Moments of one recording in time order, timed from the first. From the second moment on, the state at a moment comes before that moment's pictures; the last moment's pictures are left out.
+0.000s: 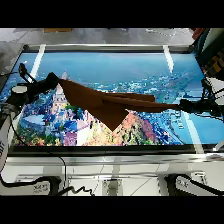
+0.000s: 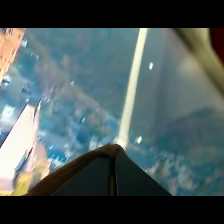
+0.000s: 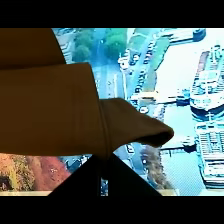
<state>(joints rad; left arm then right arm) 0.15 -1.47 1.16 0.38 -0.45 -1.14 -0.44 -1.27 1.01 -1.07 0.98 1.17</state>
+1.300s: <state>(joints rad) 0.00 -1.62 1.07 0.68 -1.01 -1.22 -0.44 -1.27 1.01 -1.07 0.98 1.17</state>
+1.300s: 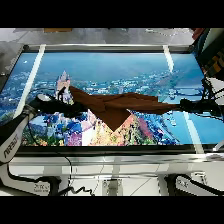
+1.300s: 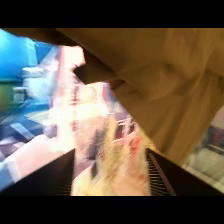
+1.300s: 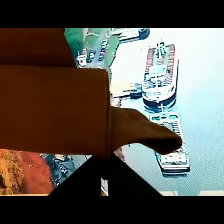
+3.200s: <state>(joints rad) 0.19 -0.78 1.19 0.56 -0.72 -1.03 -0.44 -0.74 1.09 -1.05 1.03 1.17</state>
